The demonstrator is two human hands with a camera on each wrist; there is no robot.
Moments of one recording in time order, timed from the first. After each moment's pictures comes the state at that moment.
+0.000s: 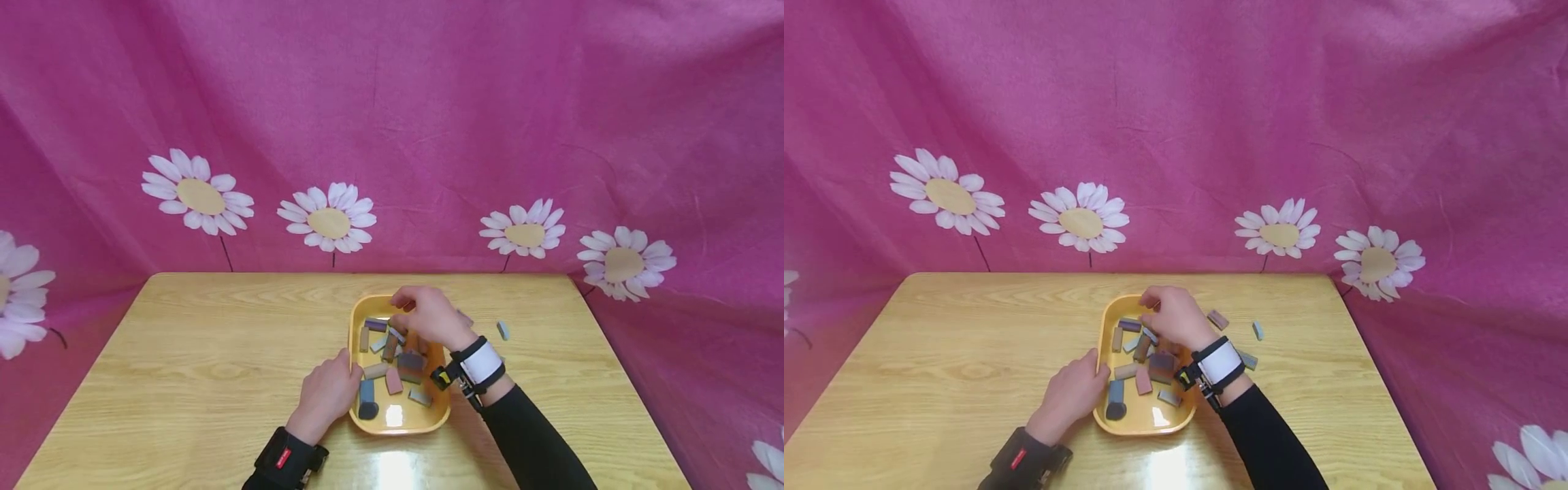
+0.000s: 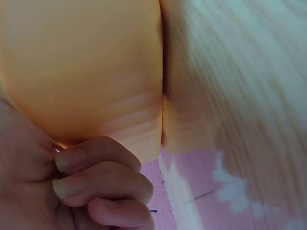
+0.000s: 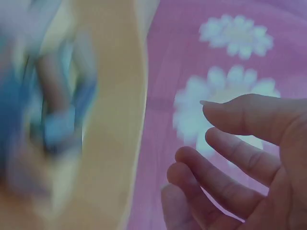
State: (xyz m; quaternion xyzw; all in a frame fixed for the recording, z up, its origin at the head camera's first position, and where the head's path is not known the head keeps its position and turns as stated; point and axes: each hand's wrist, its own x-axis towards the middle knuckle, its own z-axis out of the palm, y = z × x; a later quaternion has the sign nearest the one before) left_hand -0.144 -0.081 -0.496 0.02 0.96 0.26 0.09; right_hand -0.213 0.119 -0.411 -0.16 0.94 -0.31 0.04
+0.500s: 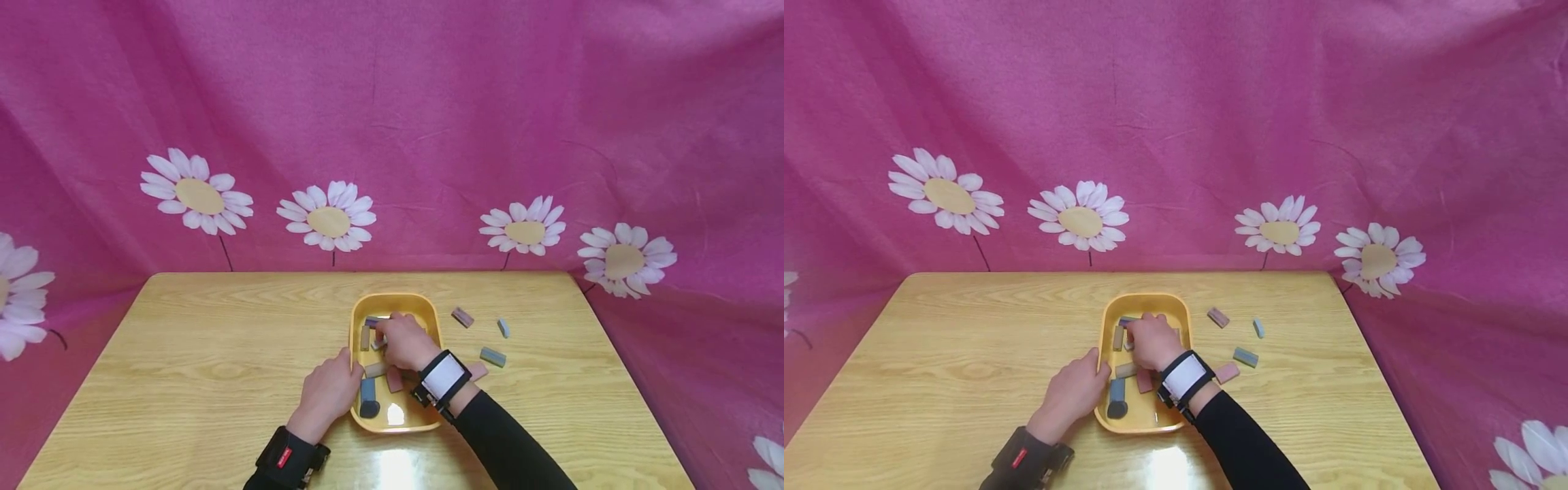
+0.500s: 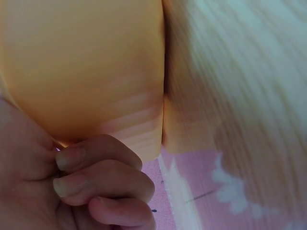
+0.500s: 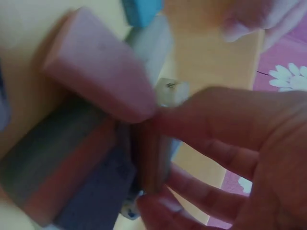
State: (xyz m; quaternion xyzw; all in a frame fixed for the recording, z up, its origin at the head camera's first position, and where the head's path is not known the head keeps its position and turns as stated) left_hand -0.144 -0.082 -0.496 0.02 0.96 0.26 0.09; right_hand -0.203 0.077 -0.463 -0.20 0.97 -0.15 0.08
